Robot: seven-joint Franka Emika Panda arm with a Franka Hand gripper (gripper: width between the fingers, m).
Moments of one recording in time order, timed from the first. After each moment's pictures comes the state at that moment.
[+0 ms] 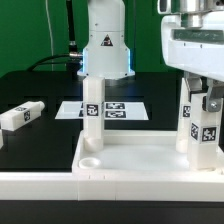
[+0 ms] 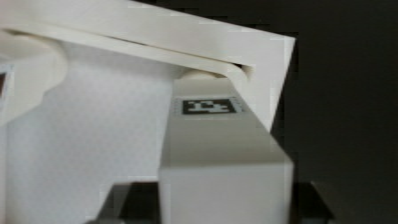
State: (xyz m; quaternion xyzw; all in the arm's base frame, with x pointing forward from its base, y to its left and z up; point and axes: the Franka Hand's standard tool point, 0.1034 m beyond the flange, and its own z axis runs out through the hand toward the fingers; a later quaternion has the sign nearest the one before) arm 0.636 0.097 0.118 -0.74 0.67 -0.01 0.06
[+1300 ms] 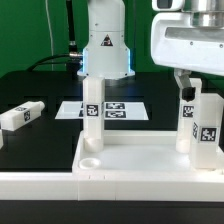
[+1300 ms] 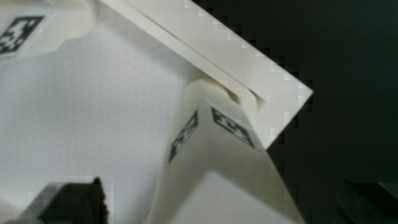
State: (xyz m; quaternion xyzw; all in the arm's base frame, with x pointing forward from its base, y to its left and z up) arm 0.635 0.107 0.119 -0.90 0.44 -0.02 0.03
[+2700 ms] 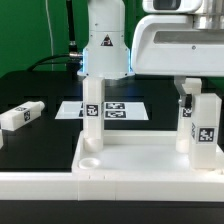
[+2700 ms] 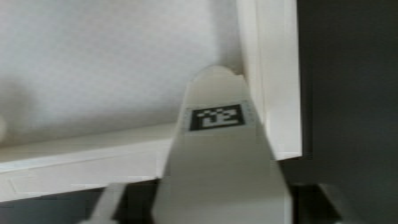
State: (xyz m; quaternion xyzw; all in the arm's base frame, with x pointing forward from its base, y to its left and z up) arm 0.637 0.099 0.115 -0.99 0.10 -0.03 0.00
